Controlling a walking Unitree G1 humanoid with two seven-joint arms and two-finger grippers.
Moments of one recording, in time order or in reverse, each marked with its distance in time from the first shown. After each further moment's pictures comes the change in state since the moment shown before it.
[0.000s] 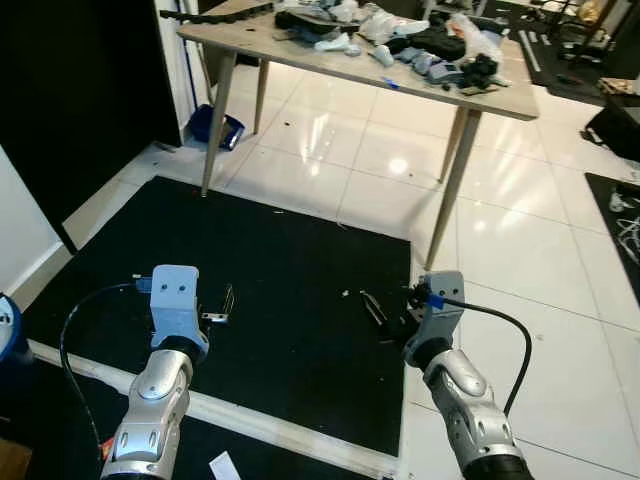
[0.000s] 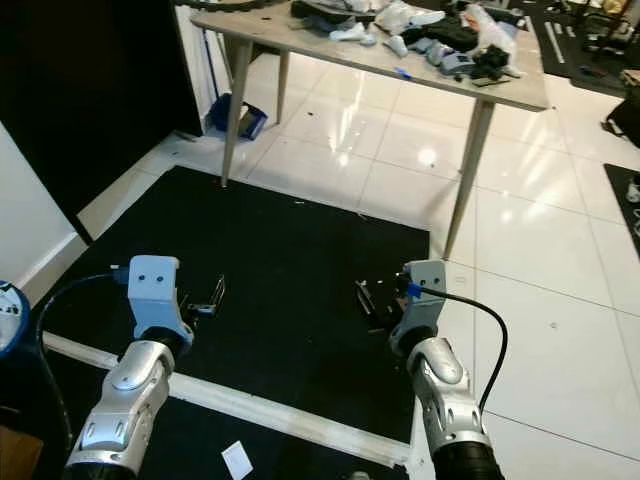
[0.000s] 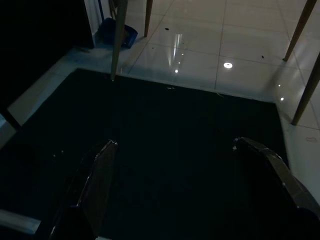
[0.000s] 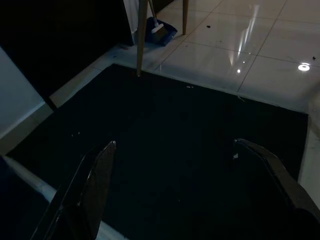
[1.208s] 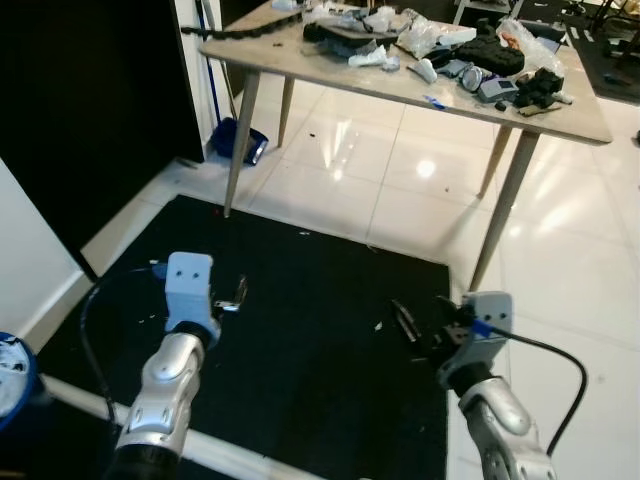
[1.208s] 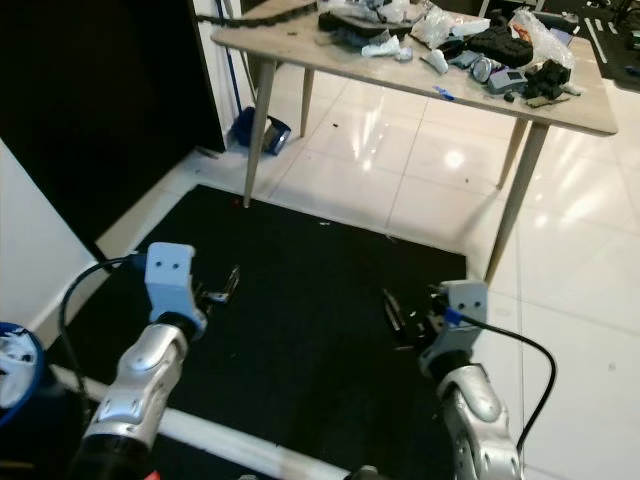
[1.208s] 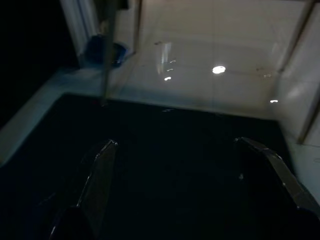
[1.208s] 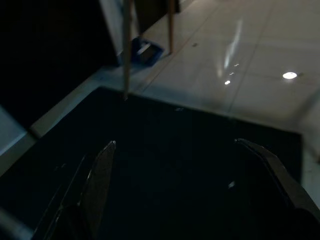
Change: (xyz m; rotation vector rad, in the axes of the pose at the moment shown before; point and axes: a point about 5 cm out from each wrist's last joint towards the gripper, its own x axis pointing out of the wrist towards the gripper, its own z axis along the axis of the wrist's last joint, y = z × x) left arm 0.020 -0.016 0.003 -0.003 -0.014 -0.091; right arm -0.054 -0.015 -0.001 0.005 -0.050 -0.084
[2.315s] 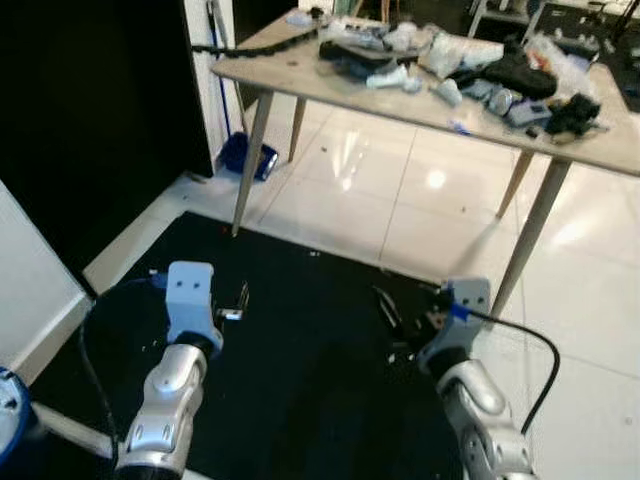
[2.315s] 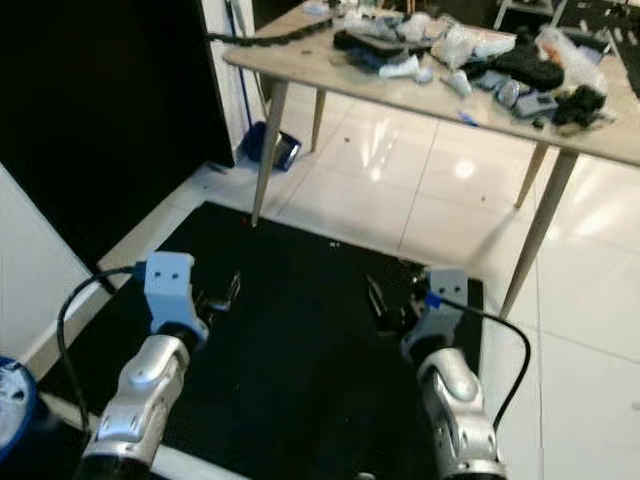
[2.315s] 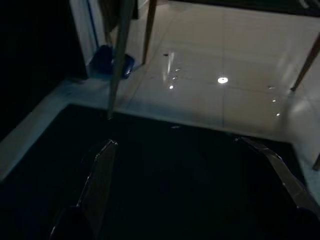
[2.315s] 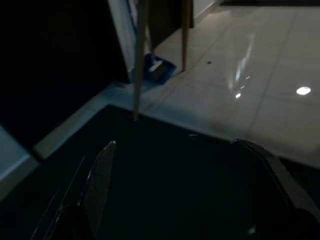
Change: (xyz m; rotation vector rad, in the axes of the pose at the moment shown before) left arm -0.012 -0.004 0.000 -0.016 -0.014 0.019; right arm 0.029 0.013 0.013 0.001 -0.034 0.032
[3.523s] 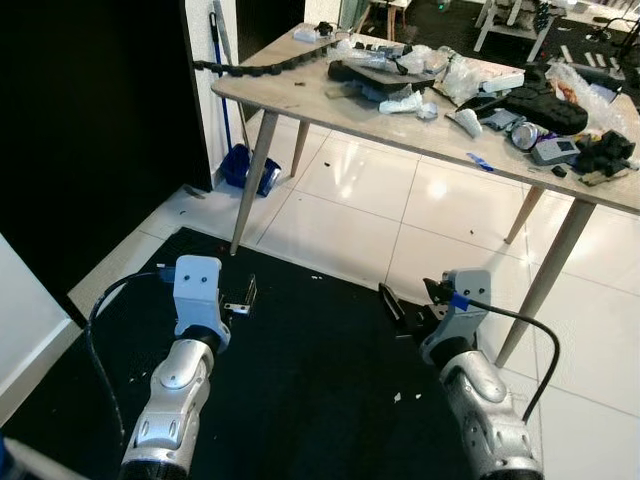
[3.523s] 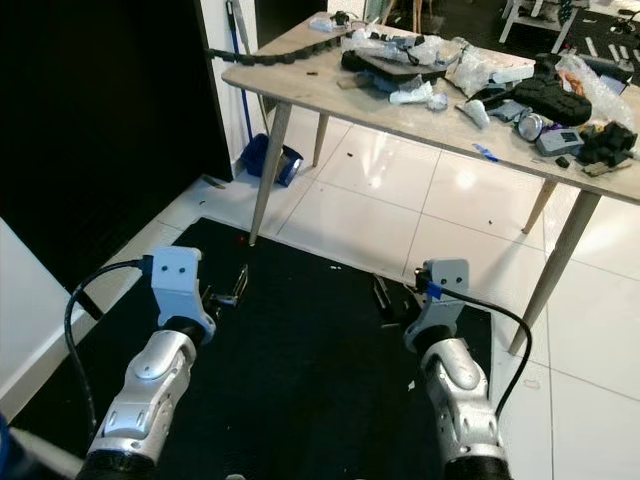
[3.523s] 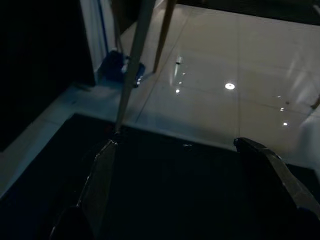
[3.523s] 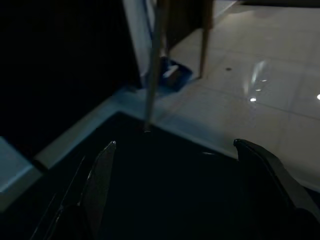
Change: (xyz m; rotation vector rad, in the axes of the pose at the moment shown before) left arm 0.002 0.005 0.006 -0.003 -0.020 0.033; right arm 0.015 0.016 -0.002 0.012 0.002 0.061
